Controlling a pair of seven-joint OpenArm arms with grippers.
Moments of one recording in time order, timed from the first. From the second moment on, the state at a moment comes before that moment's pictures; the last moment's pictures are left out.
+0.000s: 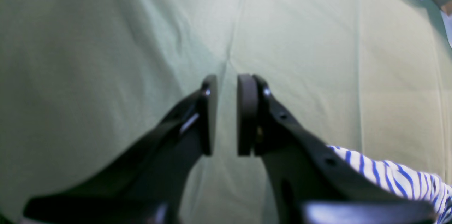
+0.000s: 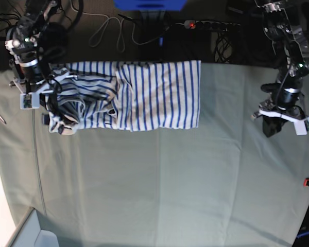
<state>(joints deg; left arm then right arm) 13.9 -6.0 -26.2 99.7 -30.1 -10.6 31.8 -19.7 -8.3 35.7 102.0 -5.0 39.4 -18.0</state>
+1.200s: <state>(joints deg) 17.3 -6.1 -32.9 99.7 -29.8 -10.6 31.7 -12.9 -7.8 -14.9 93.3 -5.5 39.5 -23.0</state>
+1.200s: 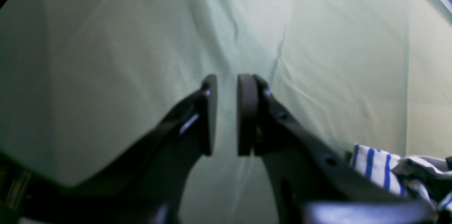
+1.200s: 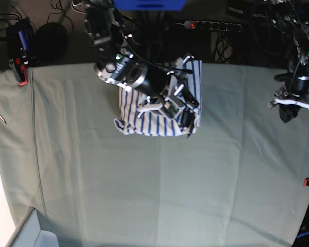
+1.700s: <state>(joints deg) 16.9 -6.0 -32.8 99.7 -29.8 -10.6 31.7 -10.4 -7.8 -17.4 87.7 -5.5 39.4 -23.0</state>
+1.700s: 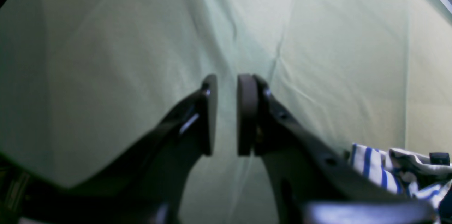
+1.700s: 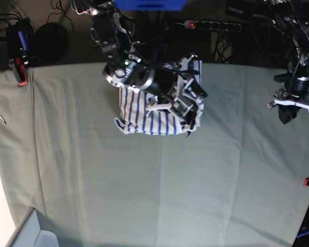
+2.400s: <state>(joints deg) 16.8 -6.0 -32.6 99.7 -30.0 -10.6 31.7 -17.1 -7.3 -2.2 96.9 -5.0 39.5 -22.9</state>
